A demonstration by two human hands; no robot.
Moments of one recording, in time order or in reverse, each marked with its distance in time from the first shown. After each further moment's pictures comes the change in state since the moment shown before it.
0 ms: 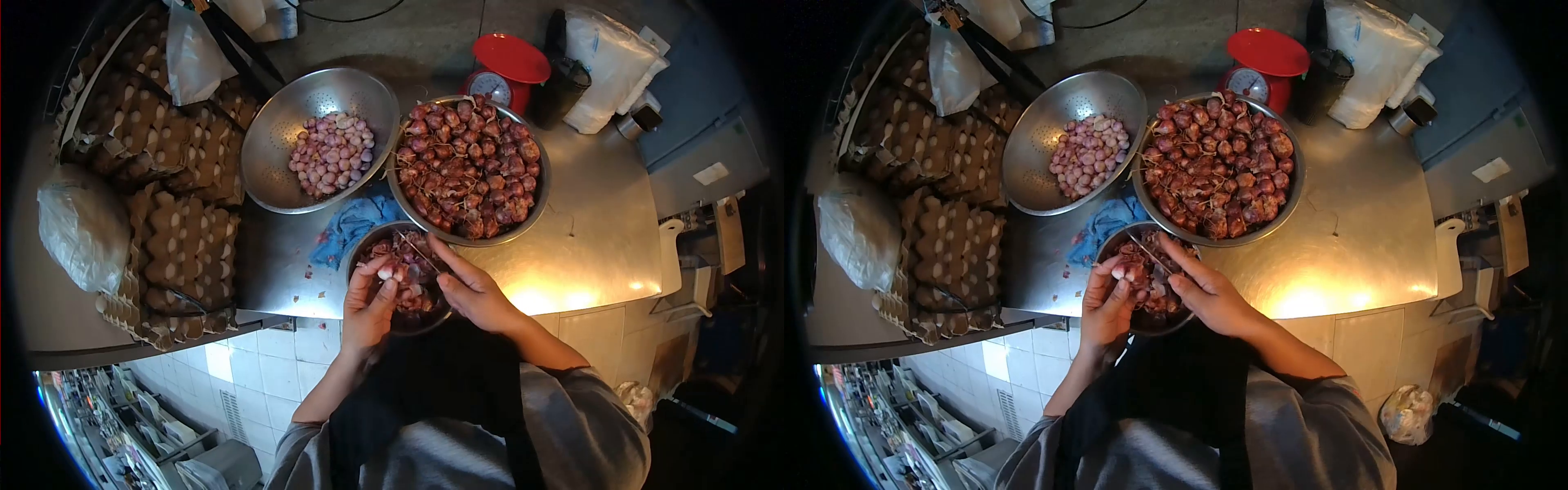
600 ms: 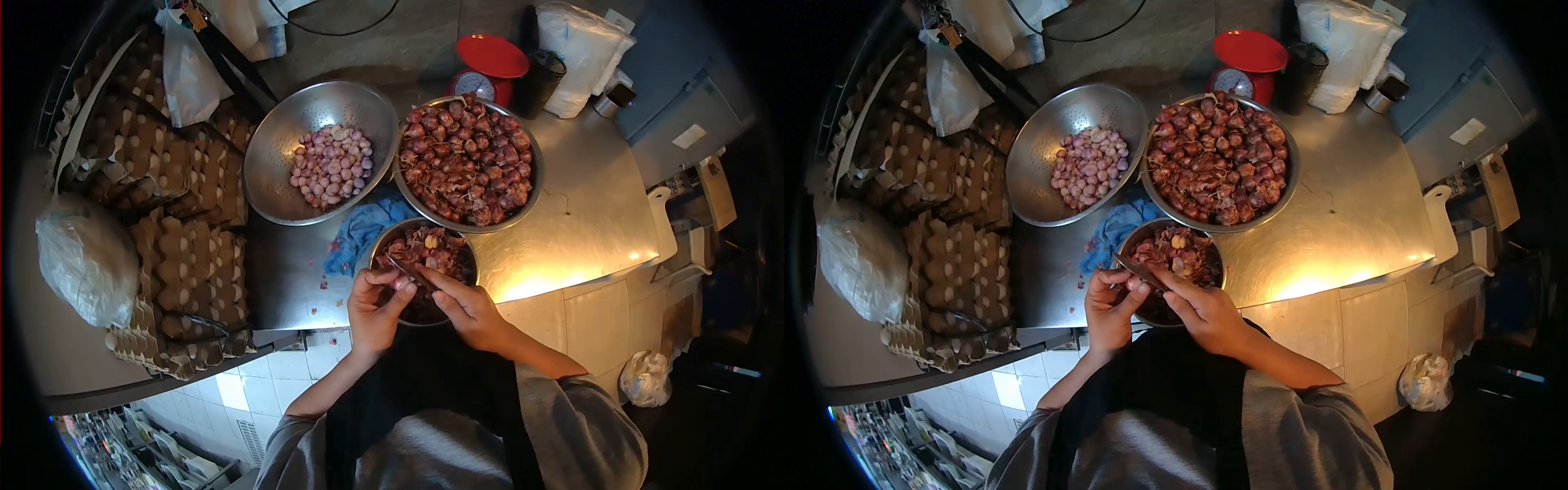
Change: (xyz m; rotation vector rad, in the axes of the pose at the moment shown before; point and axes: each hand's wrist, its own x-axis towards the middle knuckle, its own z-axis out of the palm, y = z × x) left_hand -0.004 0.029 -0.022 0.224 -0.128 0.182; right_hand -0.011 0.012 0.062 -0.424 0.189 -0.204
